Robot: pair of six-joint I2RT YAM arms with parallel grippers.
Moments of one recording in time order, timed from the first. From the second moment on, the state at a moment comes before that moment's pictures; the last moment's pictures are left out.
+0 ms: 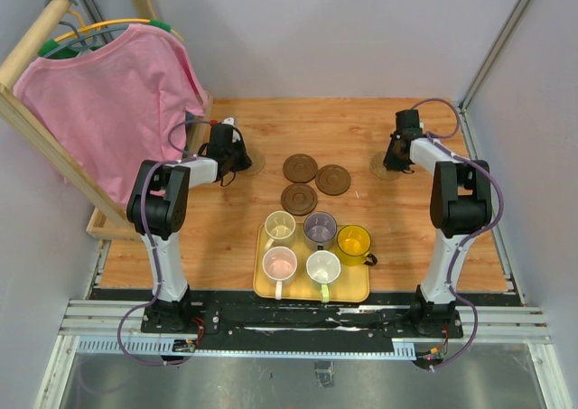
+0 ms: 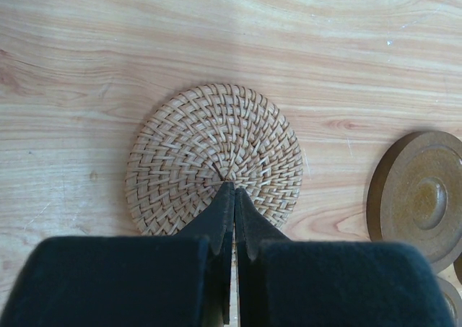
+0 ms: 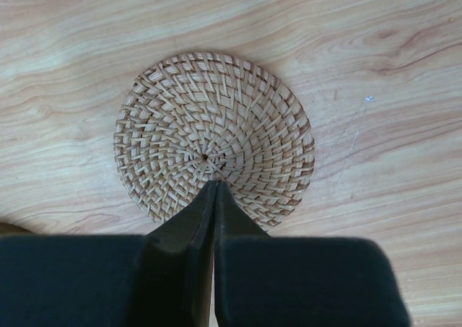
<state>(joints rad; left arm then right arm) -0.21 2.00 1.17 0.16 0.09 -0.43 0.05 2.02 1.41 -0.39 0.09 0.38</state>
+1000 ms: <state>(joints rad) -0.24 1.80 1.04 0.31 0.27 -0.42 0.31 1.73 1.35 -0.46 0.10 0.27</state>
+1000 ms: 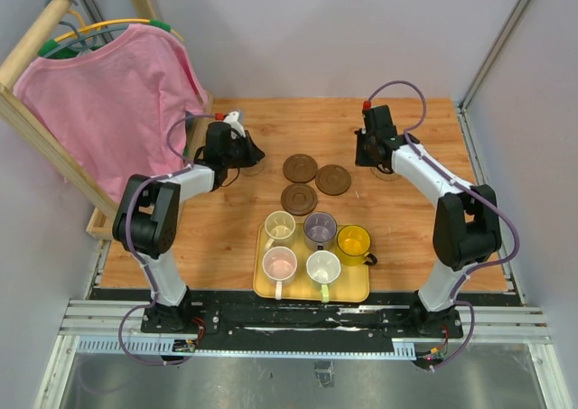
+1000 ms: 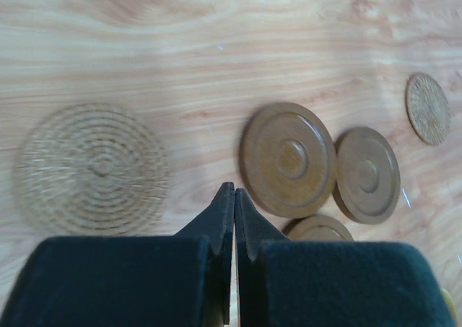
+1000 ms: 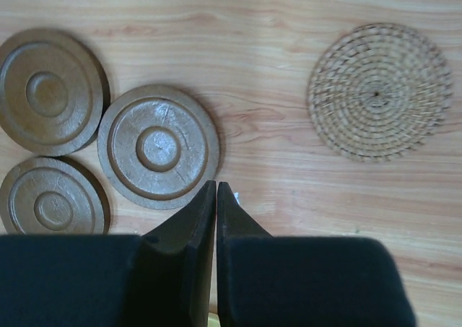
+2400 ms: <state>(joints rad) -0.41 2.22 1.32 0.36 0.54 -0.48 0.40 2.10 1.53 -0.44 -0.05 0.29</state>
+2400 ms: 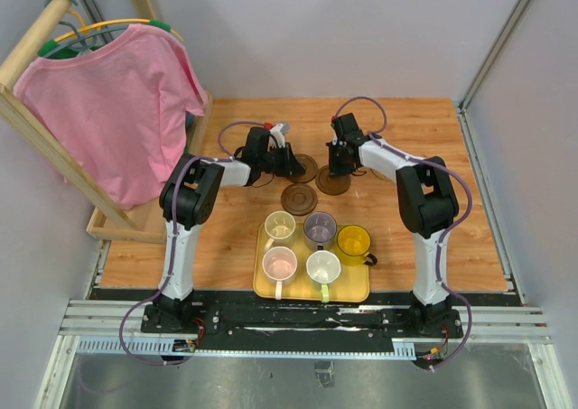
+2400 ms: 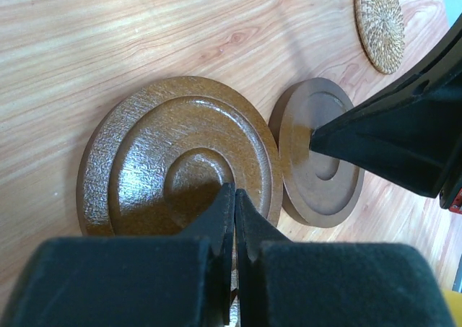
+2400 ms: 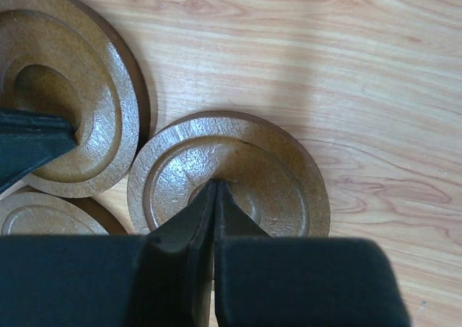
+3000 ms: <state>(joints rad) -0.36 2.19 1.30 0.36 0.42 -0.48 0.28 2.13 1.59 -0.48 0.00 0.30</state>
